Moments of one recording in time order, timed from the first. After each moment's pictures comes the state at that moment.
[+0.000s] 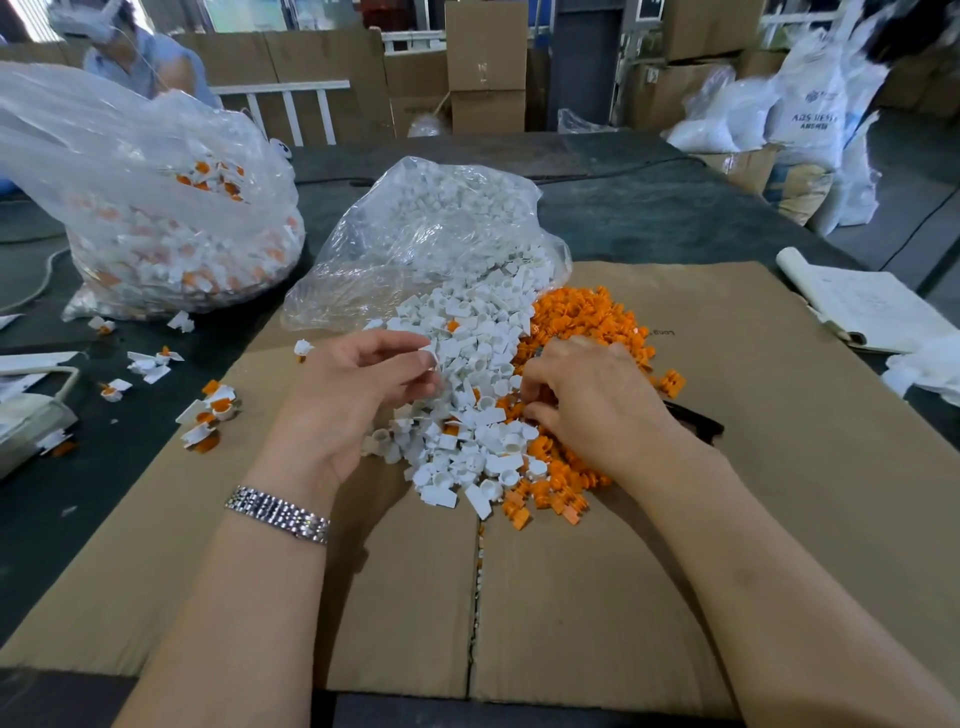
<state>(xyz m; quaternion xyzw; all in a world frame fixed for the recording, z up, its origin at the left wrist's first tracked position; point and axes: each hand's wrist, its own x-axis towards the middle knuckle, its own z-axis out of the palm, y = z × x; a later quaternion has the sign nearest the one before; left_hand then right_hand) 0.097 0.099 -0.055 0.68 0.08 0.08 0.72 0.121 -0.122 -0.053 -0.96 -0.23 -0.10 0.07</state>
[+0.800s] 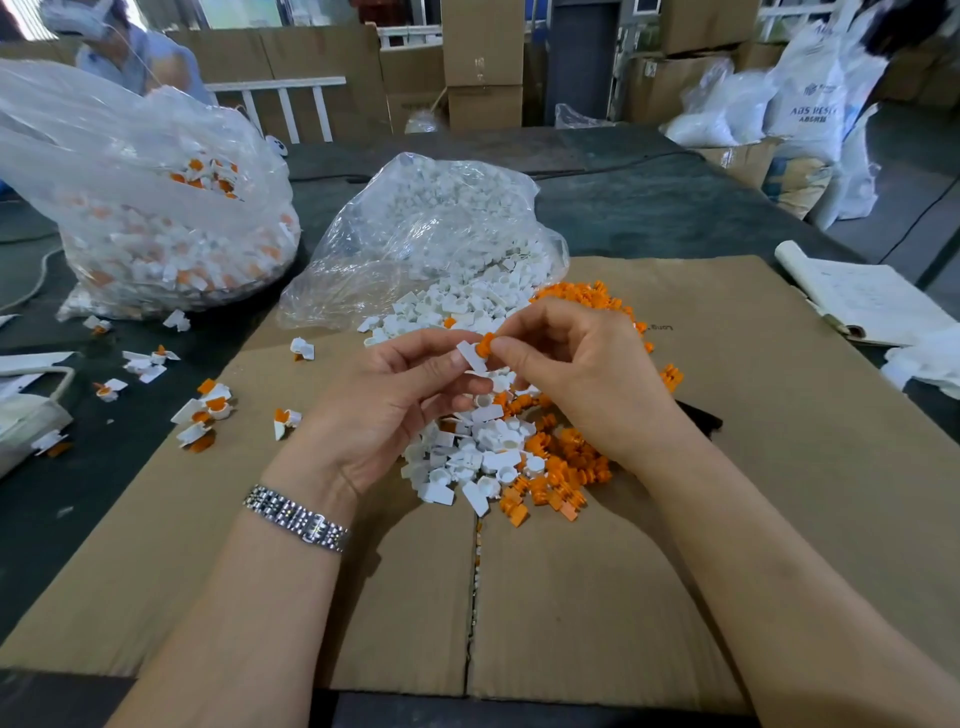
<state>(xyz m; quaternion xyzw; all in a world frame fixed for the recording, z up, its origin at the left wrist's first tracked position) 0.090 0.074 -0.048 0.58 -0.04 -0.05 0.81 0.108 -0.119 -0.038 -0.77 -0.24 -0.05 0.59</state>
